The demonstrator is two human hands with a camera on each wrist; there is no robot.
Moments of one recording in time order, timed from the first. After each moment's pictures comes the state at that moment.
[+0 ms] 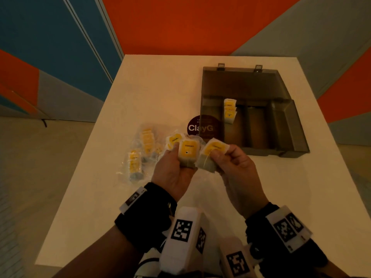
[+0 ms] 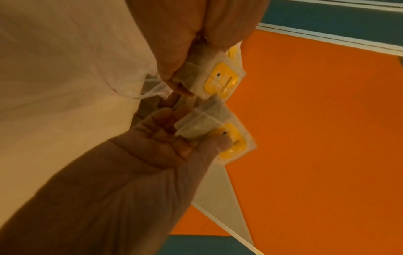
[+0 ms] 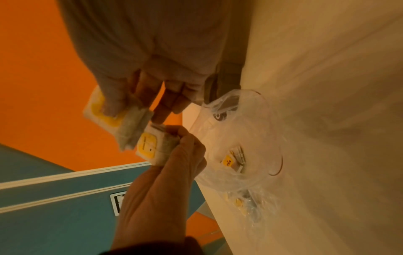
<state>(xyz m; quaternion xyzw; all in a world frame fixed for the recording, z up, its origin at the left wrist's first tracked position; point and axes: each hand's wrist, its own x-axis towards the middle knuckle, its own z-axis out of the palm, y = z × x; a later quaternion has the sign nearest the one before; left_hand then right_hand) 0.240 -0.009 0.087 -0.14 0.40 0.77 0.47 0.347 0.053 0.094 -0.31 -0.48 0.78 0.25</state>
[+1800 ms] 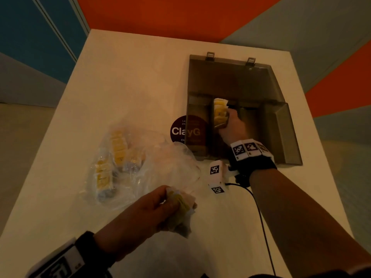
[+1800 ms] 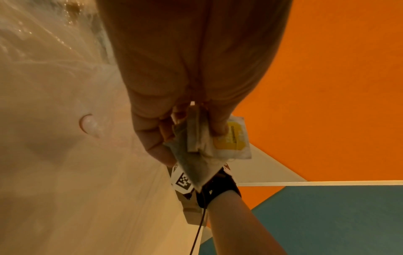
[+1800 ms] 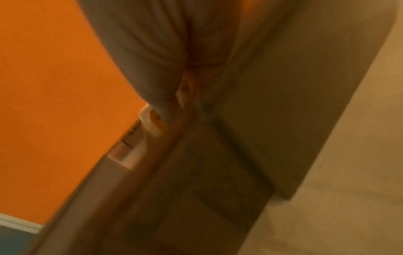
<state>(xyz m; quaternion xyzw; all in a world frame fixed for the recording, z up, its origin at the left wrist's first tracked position) 0.219 -0.045 0.077 0.09 0.53 0.52 0.67 0.259 0.218 0.018 -0.53 -0.76 0.37 0.03</state>
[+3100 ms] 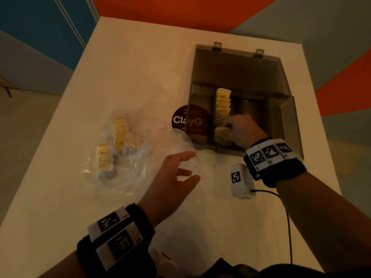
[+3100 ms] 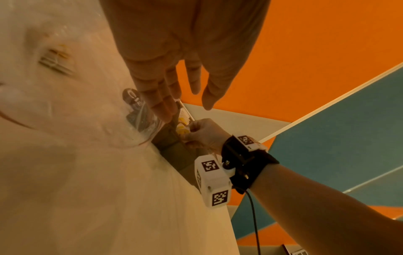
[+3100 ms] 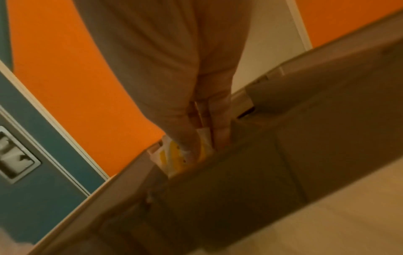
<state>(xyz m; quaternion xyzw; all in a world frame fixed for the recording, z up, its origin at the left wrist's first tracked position) 0.254 -0.008 0.073 0.25 0.73 0.47 0.43 0.293 0.217 0.038 -0.34 -0.91 0.20 -0.14</state>
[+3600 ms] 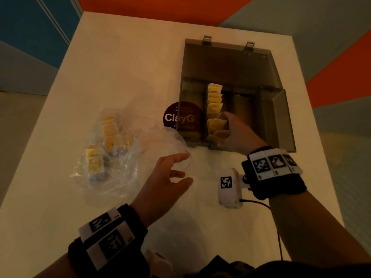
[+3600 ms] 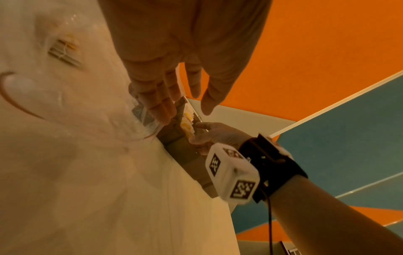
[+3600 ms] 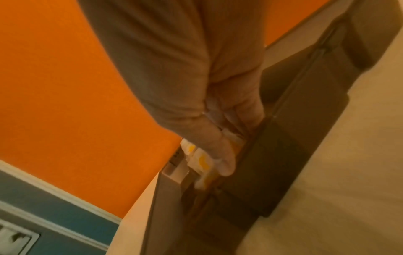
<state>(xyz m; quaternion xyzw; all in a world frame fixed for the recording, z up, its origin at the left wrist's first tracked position) 0.251 -0.009 0.062 0.26 0.73 0.44 0.46 0.314 0.196 0.054 -0.43 -0.79 0.41 -0.12</state>
